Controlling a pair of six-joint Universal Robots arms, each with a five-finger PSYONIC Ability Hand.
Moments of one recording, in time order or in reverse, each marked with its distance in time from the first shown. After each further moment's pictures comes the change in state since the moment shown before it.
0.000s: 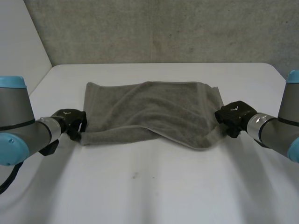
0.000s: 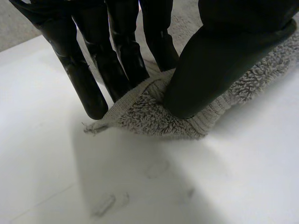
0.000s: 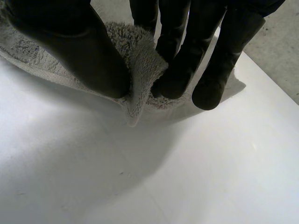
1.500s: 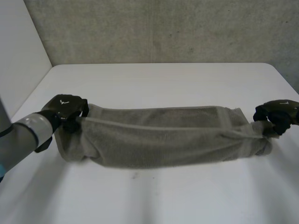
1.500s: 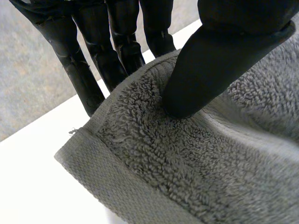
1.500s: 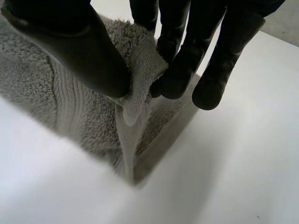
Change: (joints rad) left arm 0.007 0.319 -0.270 0.156 0.144 0.065; right arm -0.353 -0.098 -0.089 0.451 -0.272 0.009; left_hand 0.022 0.028 0.030 0.029 0.023; right_hand 0.000 0.000 0.000 0.000 0.000
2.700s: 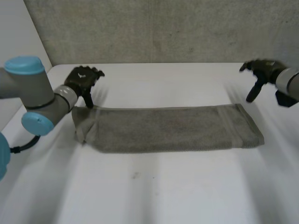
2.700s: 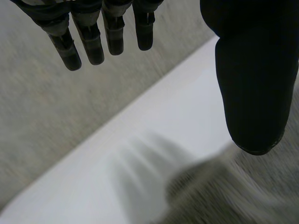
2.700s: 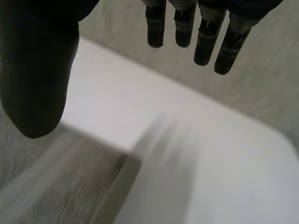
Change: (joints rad) left arm -0.087 -0.550 0.754 -0.001 -0.095 0.011; right arm 0.219 0.357 -0.692 -0.129 0.280 0.383; left_hand -0.937 -0.976 -0.971 -0.973 -0.959; right_hand -1.079 -1.050 -1.092 -1.089 -1.086
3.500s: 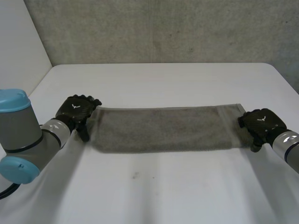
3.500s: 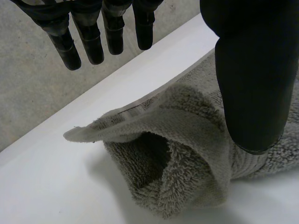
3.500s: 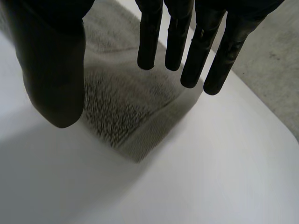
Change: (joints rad) left arm 0.003 0.379 -0.740 0.235 -0.034 -0.008; right arm -0.069 -0.421 1.209 -0.702 -0.086 -0.431; left_hand -0.006 -0.001 0.000 0.000 0.002; right_hand 0.290 0.272 0.281 0.266 0.296
